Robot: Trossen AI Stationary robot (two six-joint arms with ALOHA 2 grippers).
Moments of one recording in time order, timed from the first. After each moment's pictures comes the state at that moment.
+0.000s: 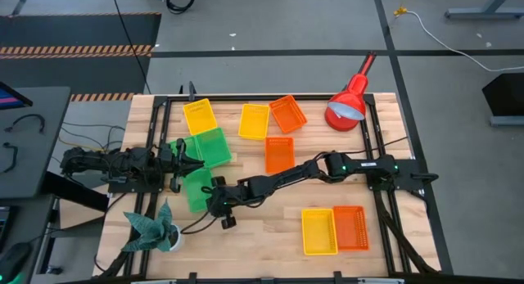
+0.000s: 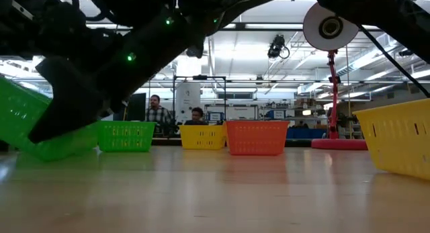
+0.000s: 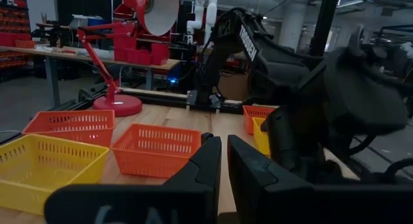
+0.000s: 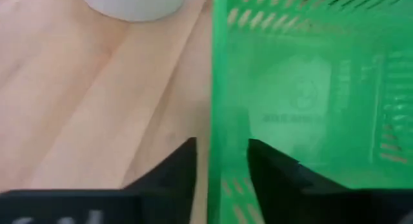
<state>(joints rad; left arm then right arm) -0.13 0.01 0.01 0.08 -0.17 -0.12 0.19 2.59 2.15 -0.25 0.06 -0.18</state>
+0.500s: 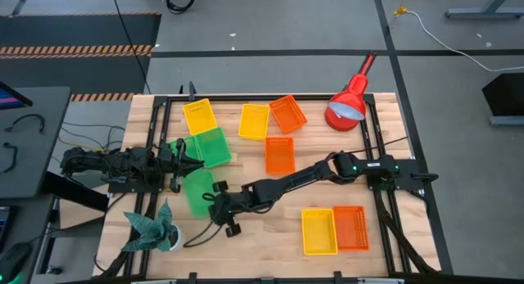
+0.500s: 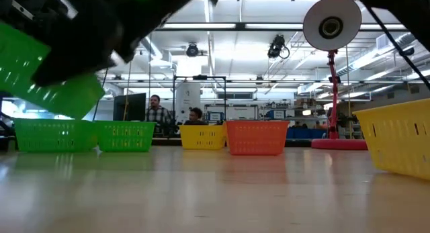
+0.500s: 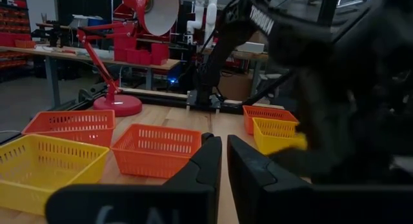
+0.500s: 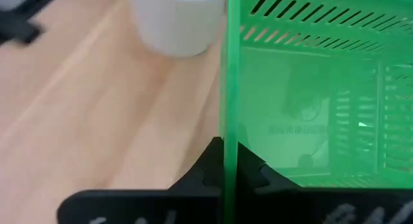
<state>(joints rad) -0.13 0.01 0.01 0.09 -0.17 -0.12 0.27 2.46 2.15 -0.40 0.11 -0.18</state>
